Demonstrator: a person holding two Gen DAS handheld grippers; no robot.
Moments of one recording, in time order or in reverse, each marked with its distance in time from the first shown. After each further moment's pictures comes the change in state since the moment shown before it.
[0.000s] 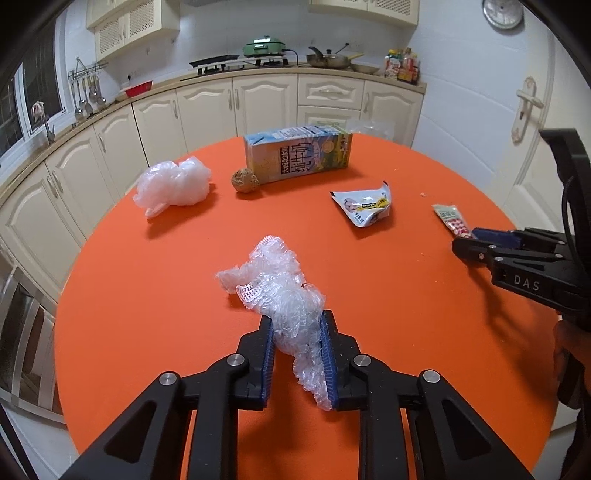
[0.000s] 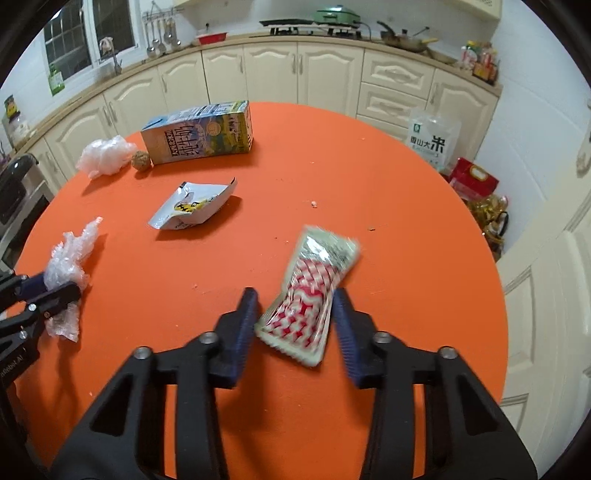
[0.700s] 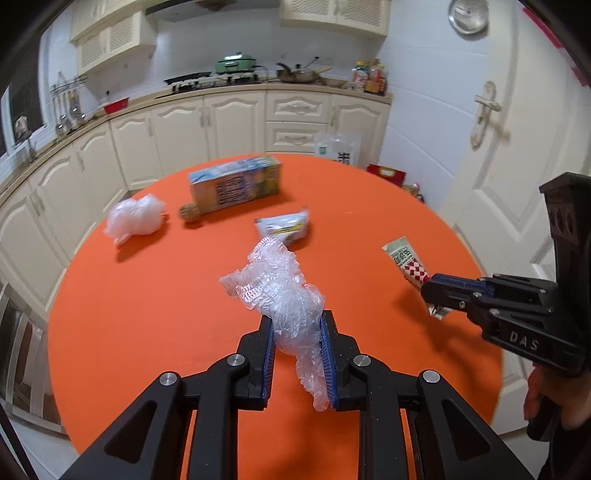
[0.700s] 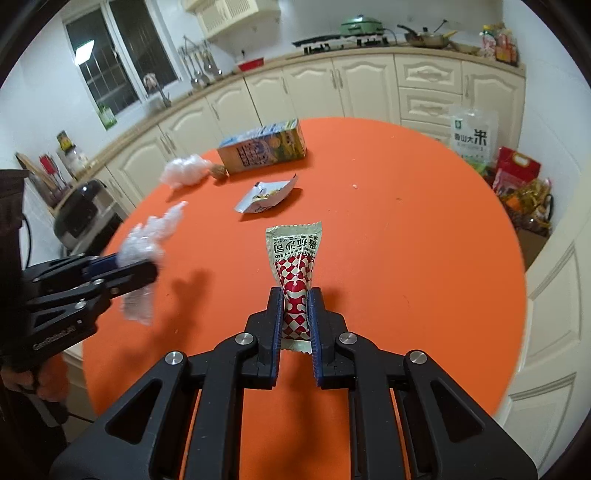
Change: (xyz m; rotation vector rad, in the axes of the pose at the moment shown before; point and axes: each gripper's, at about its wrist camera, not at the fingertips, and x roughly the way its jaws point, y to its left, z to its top) left arm -0.056 -0.071 -0.001 0.041 -0.048 -0.081; right arm -0.070 -0.024 -0.054 0.087 -0.103 0.285
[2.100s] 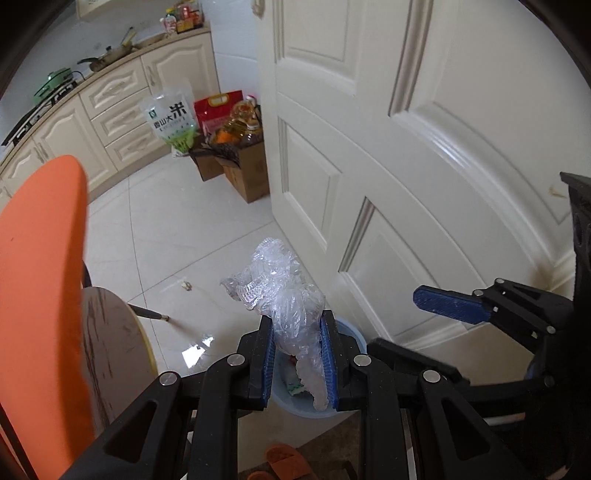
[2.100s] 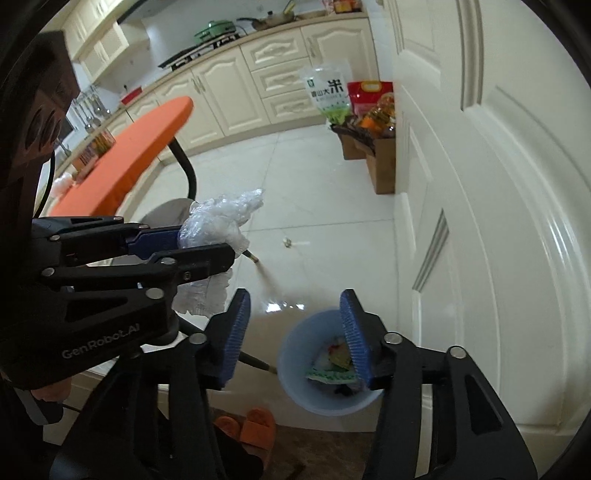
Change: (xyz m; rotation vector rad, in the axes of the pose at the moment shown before) left arm 0.172 -0.359 -0.003 0.444 0.273 -0.238; right arm -0.116 -0.220 -0.187 0.330 0.016 -0.282
